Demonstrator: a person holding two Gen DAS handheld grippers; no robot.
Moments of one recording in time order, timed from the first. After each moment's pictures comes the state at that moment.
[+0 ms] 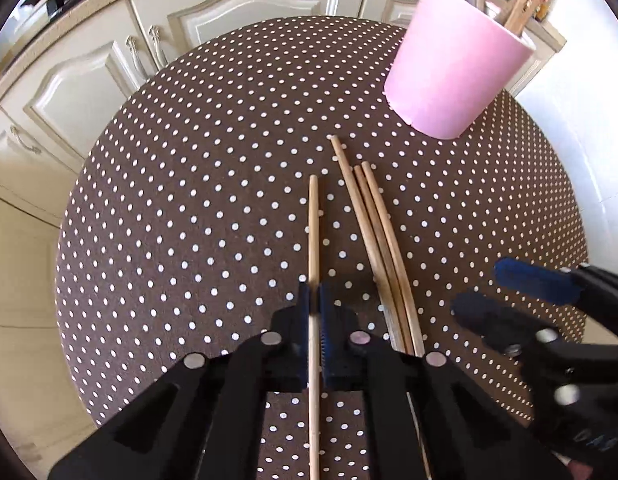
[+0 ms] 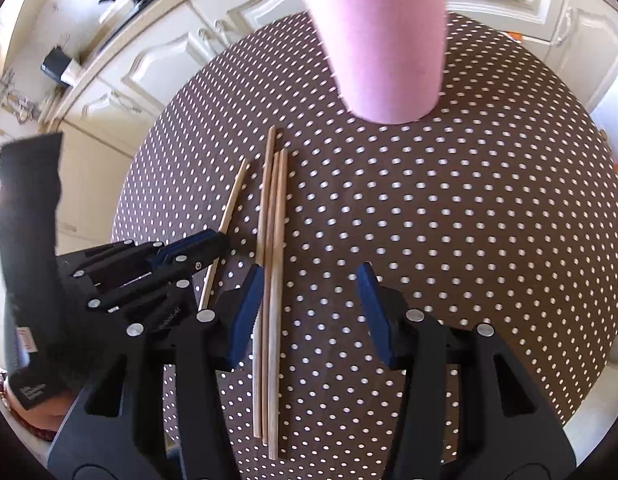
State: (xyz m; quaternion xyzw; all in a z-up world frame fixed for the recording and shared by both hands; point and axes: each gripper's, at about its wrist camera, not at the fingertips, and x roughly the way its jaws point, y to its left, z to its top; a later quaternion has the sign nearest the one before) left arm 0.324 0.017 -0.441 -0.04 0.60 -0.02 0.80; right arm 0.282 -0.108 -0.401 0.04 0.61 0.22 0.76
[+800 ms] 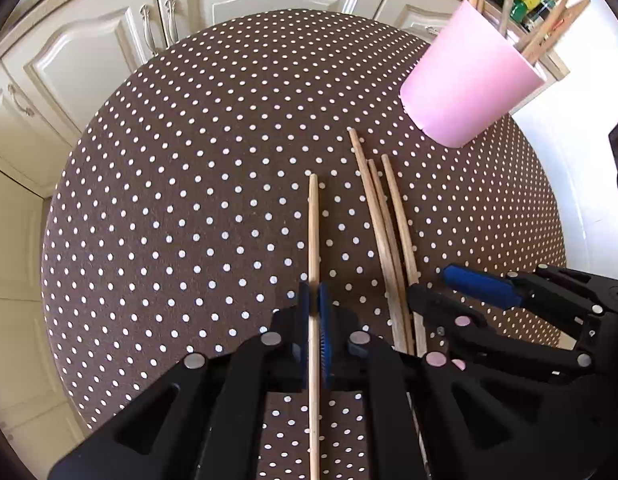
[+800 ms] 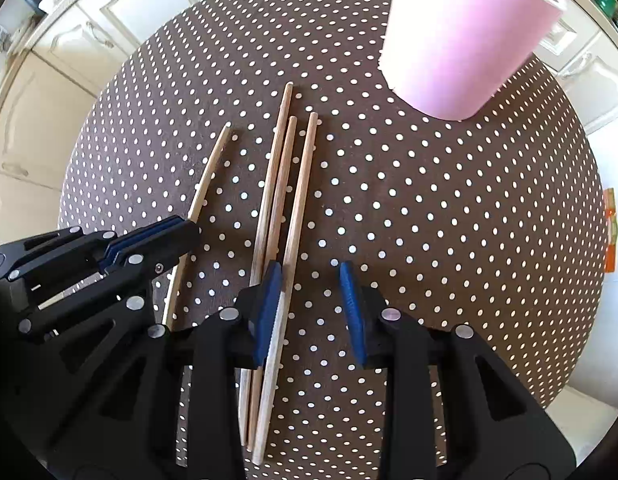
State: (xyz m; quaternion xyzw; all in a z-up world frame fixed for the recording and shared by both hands) left arm 0.297 0.056 -0.442 -0.10 0.60 -0.03 0.79; right arm 0.284 -0.025 -0.416 -0.09 0.65 0.19 0.73
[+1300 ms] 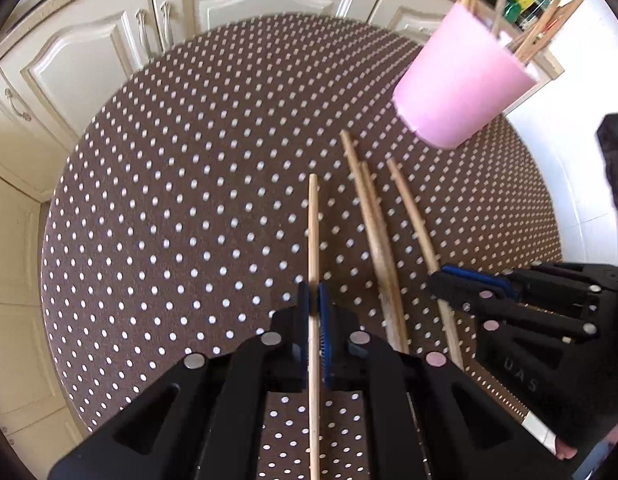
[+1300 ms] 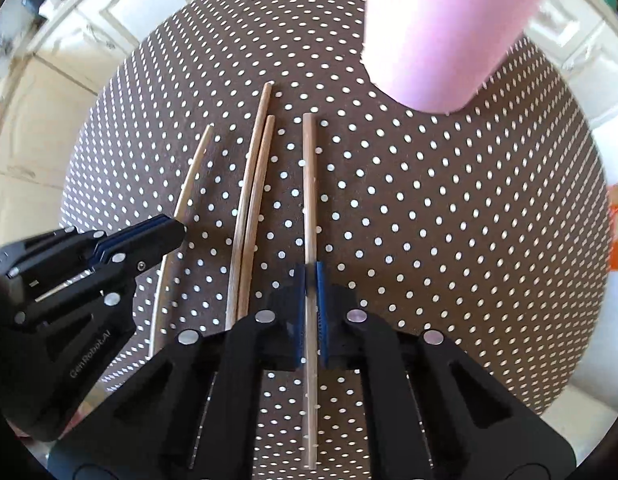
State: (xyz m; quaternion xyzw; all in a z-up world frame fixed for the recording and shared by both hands) left arm 0.299 0.052 -0.434 -0.10 0.59 -0.04 0.80; right arm 0.297 -0.045 -0.409 -0.05 0.66 0.21 0.72
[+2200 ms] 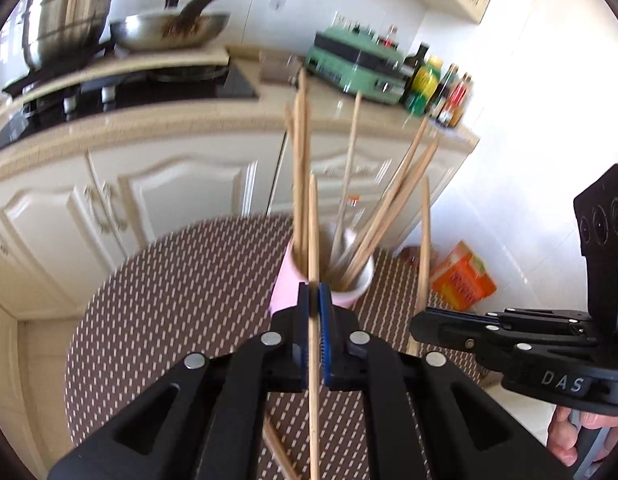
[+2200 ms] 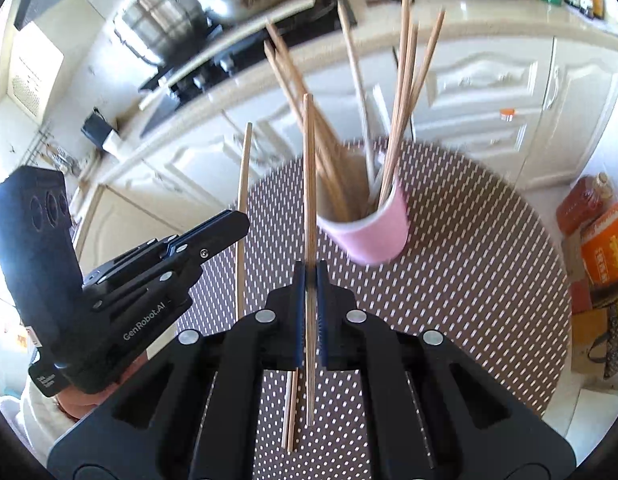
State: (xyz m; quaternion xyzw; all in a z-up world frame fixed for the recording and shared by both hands) left arm 0.359 -0.001 -0.288 -0.08 0.39 -0.12 0.91; right arm 0.329 -0.175 -0.264 0.13 0.50 0.26 0.81
